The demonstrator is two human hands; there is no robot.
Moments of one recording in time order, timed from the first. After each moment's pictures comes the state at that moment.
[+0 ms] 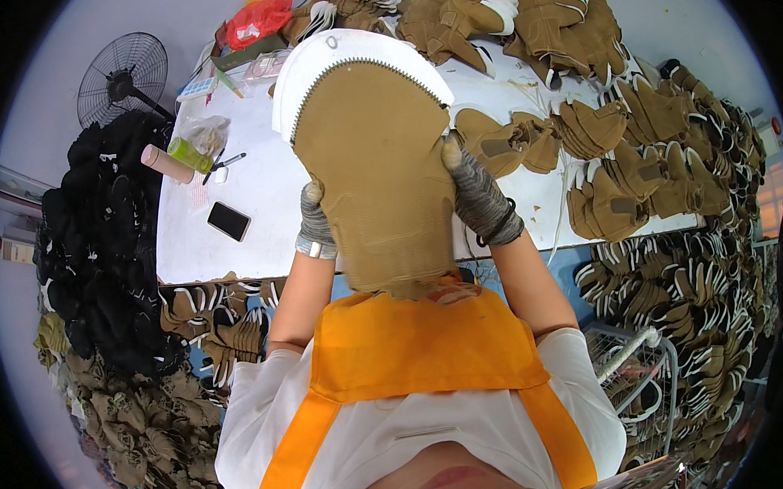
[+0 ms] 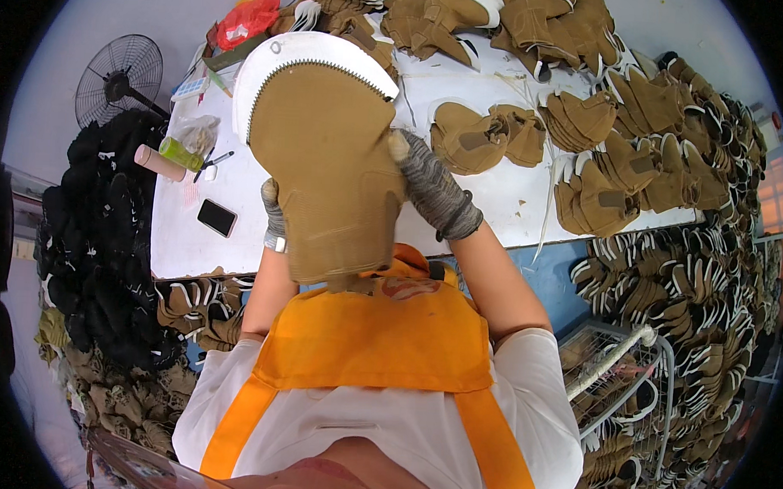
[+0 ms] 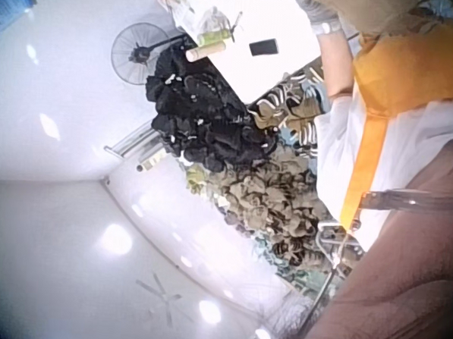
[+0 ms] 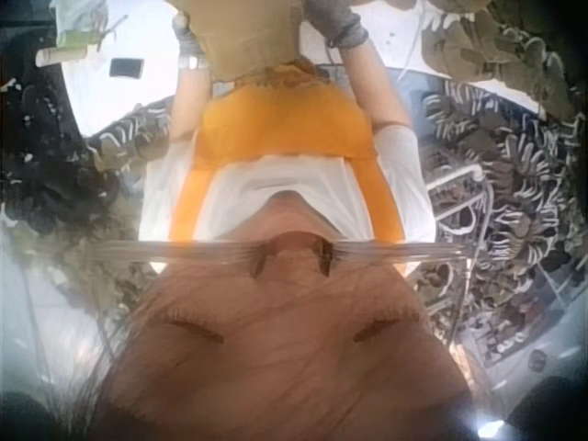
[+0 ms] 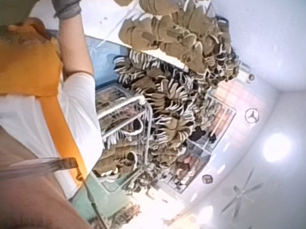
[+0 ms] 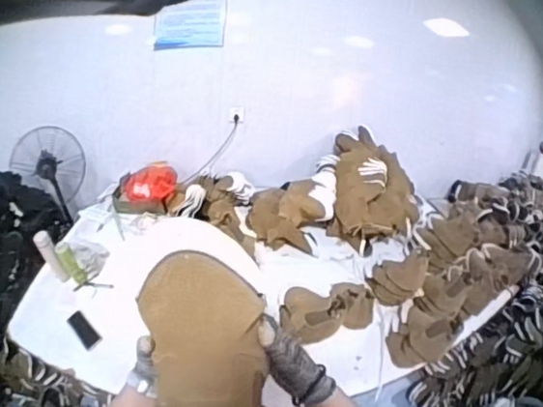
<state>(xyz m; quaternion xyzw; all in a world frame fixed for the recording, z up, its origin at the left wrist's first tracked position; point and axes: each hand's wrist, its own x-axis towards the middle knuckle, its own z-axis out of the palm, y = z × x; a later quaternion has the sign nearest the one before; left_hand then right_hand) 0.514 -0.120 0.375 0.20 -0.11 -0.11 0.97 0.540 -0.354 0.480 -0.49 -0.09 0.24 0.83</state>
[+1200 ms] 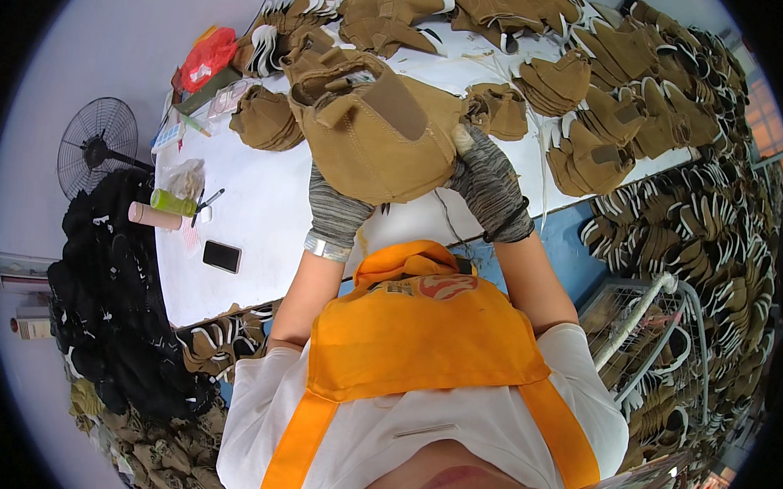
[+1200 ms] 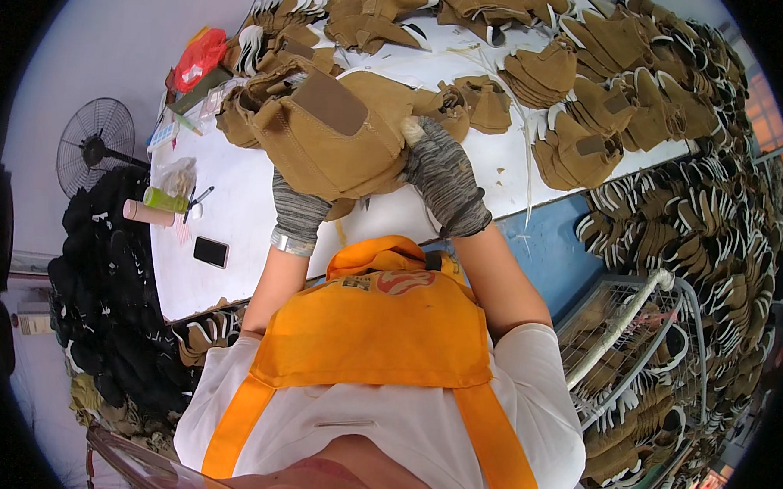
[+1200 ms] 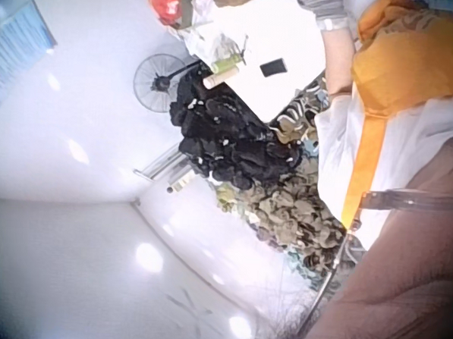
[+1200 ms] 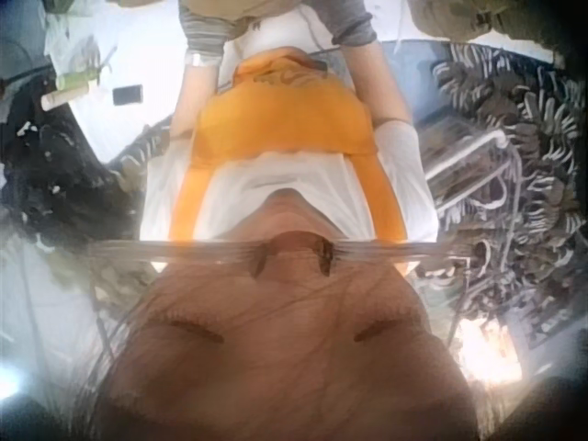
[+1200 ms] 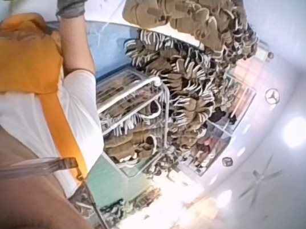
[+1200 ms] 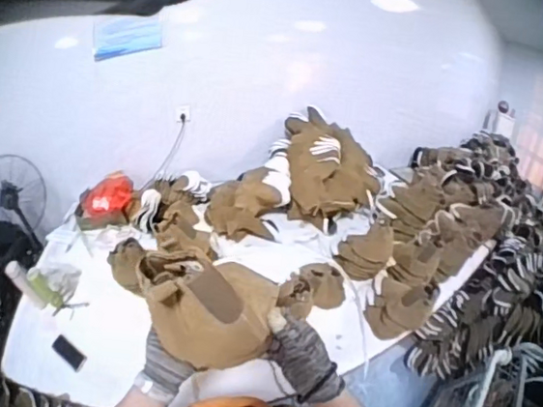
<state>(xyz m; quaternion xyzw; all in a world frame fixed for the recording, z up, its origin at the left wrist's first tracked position) 0.543 -0.208 0.407 0.76 -0.16 0.07 0.62 0.535 -0.432 0.453 -0.54 0.01 0.09 0.84</state>
